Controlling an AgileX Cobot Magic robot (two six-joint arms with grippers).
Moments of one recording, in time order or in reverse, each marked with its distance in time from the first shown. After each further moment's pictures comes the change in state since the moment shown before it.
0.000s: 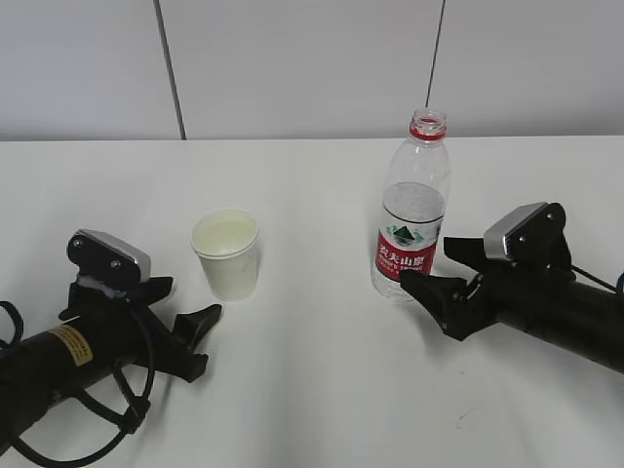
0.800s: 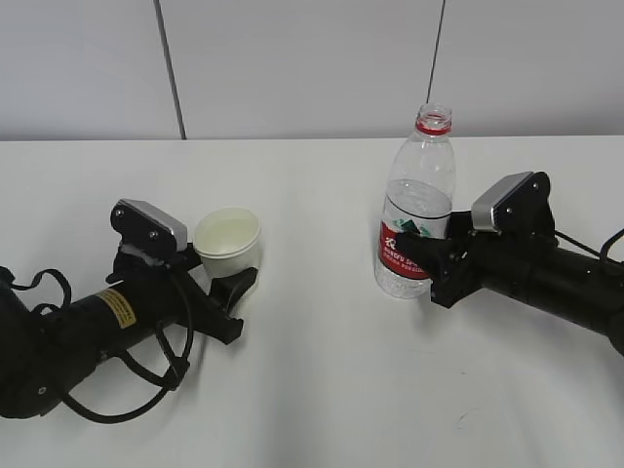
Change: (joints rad) left arm 0.000 0.074 -0.189 0.111 -0.014 -0.023; right arm 0.000 0.009 -0.127 -0.062 0.017 0.023
